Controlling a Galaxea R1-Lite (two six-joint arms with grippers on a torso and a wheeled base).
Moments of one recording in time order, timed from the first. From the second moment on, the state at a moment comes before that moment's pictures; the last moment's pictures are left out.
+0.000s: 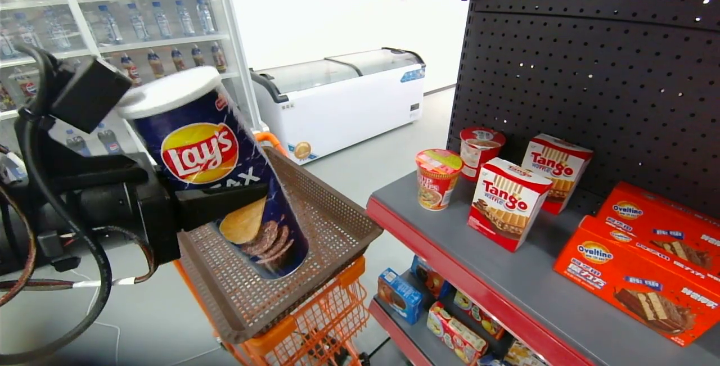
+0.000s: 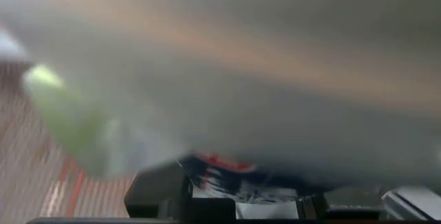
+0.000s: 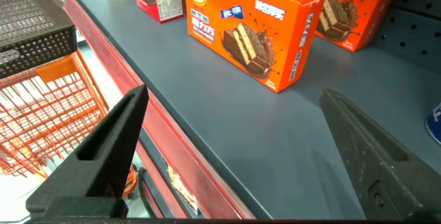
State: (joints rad) left arm -0.32 1.29 -0.81 -0.27 -0.48 0.02; right arm 0.00 0.00 0.00 0.00 0.03 0.00
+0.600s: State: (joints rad) left arm -0.50 1.41 -0.83 -0.33 -0.61 0.03; right arm 0.00 0.00 0.00 0.00 0.03 0.00
